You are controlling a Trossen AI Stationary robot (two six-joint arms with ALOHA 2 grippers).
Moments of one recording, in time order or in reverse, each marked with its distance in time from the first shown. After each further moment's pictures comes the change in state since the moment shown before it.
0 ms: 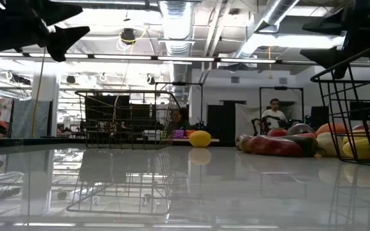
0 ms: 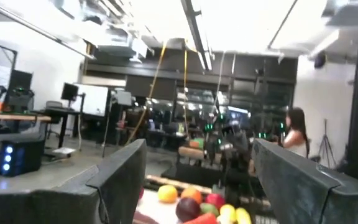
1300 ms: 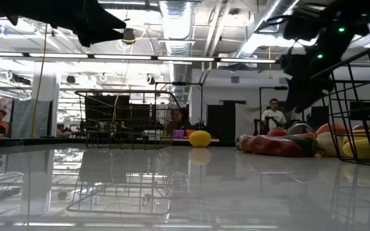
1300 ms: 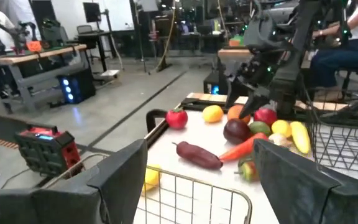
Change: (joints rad) left arm 0.051 0.639 0.470 -0.310 -0.060 0.167; right arm -0.465 1.031 0.647 -0.997 -0.311 0.113
